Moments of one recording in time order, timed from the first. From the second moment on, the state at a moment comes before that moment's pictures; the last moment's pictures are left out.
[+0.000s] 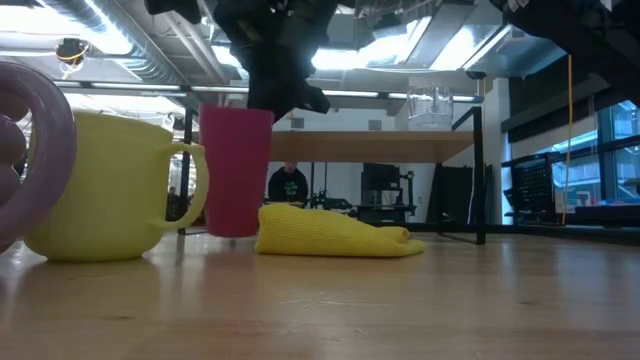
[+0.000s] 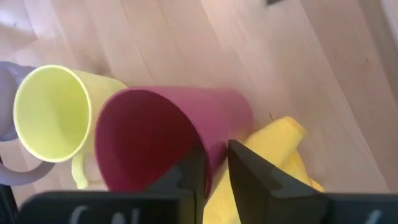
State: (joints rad) left arm -0.09 1.21 1.39 -1.19 -0.22 -0.49; right arm -0.02 2.36 2.35 -1.13 -0.10 0.44
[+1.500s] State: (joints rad) left arm -0.33 1.19 1.19 -1.15 -0.56 -0.85; right arm -0.01 2.36 2.35 -0.92 0.03 0.29
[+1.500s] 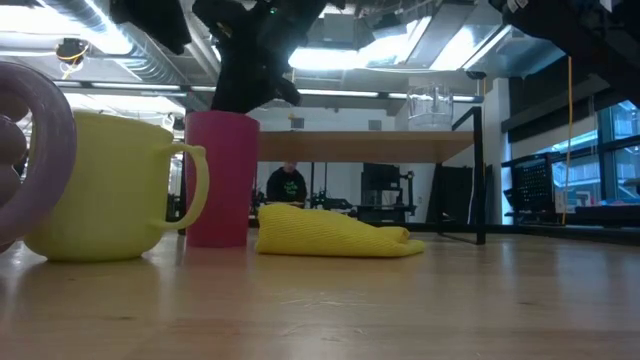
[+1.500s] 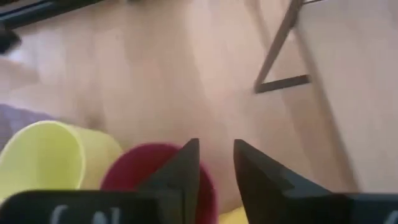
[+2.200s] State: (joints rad) left arm -0.29 1.23 0.94 -0.79 -0.50 -1.01; right arm -0.10 1.87 2.34 -0.93 0.33 0.16
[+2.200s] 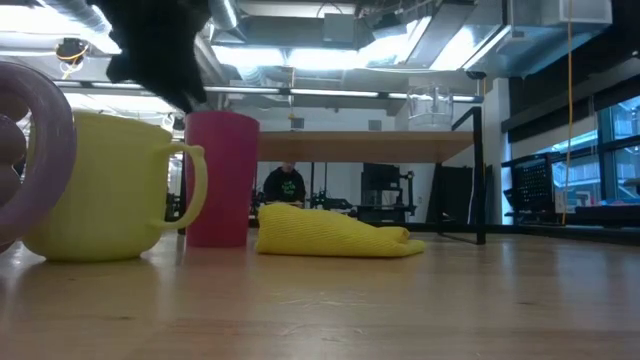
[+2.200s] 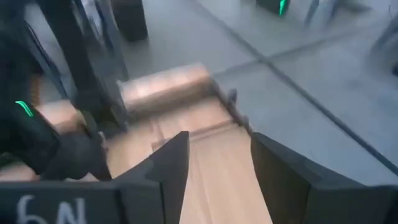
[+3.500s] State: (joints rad) left arm -0.15 1.34 1.00 -0.70 -0.35 -0.82; right arm -0.22 1.76 2.36 -1.09 0.35 0.18
